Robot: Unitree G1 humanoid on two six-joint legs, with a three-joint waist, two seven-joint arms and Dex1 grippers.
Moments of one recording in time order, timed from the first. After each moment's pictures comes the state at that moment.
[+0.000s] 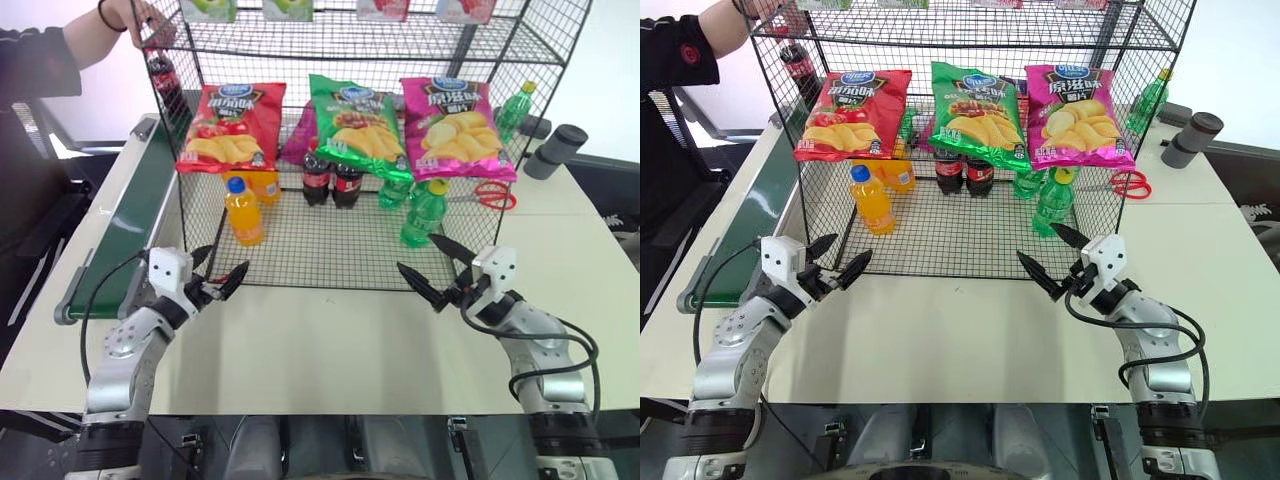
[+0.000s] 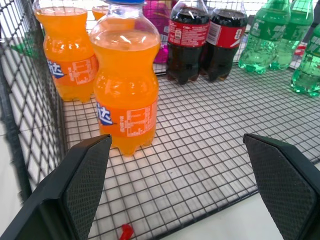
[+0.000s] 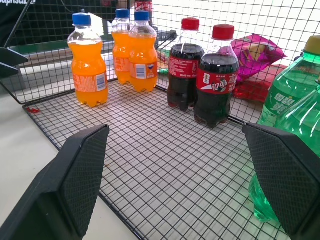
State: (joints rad) left arm -0.05 0.39 0.18 -0.08 -0.38 0.17 -0.58; right arm -0.09 -0.44 -0.14 0.00 0.39 -0.07 0.80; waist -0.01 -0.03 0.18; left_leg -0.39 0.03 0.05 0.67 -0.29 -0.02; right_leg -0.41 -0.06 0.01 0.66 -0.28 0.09
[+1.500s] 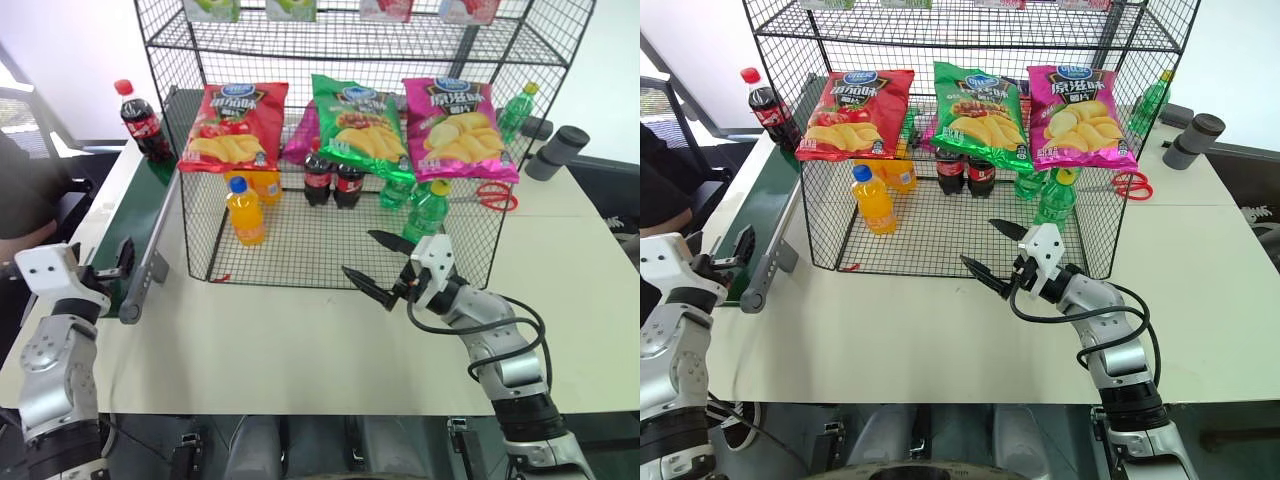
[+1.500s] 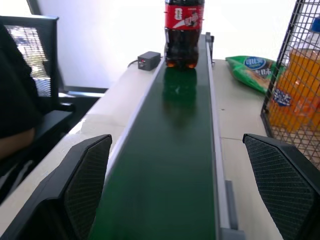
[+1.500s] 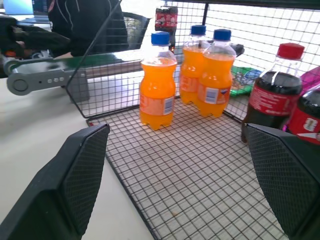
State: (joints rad) left arm -0.07 0.43 0.52 0.04 -0.40 0.16 -0.28; right arm -0.19 -0.38 0.07 -0.14 0.33 0.10 0.77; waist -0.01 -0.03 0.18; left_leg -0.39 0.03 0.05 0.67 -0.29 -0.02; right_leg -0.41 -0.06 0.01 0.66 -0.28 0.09
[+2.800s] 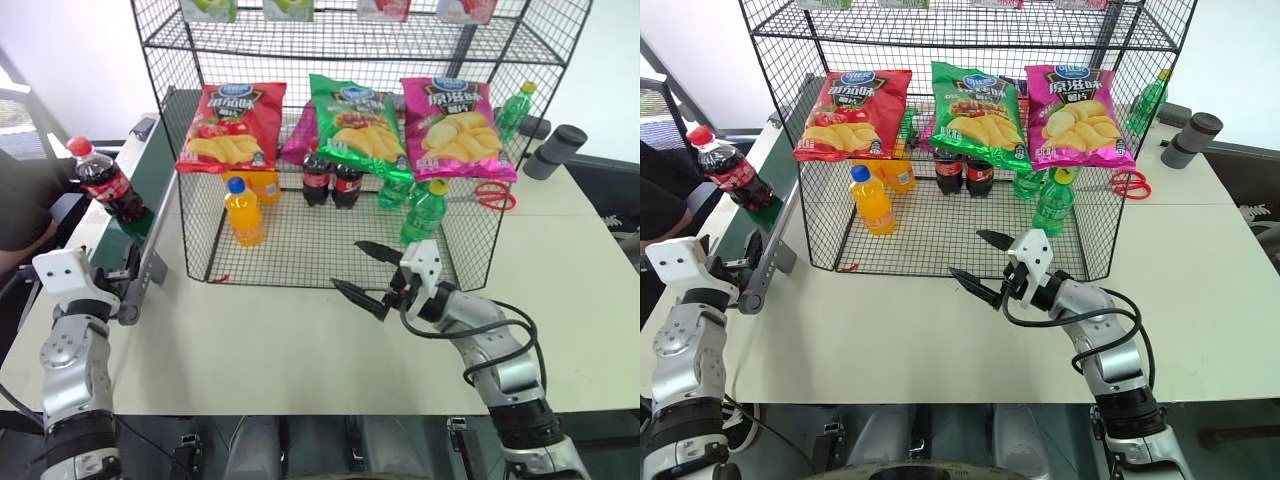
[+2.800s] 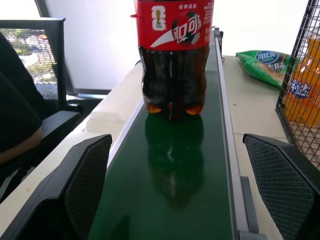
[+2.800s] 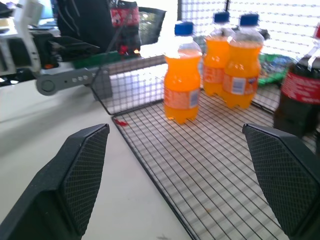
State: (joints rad) left arm -0.12 0.42 0.49 0.20 -0.34 -0.01 -0.26; right arm -0.17 -0.36 0.11 -0.19 0.35 0.16 0.79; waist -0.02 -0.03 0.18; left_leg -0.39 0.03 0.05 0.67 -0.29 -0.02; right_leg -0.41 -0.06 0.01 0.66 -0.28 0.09
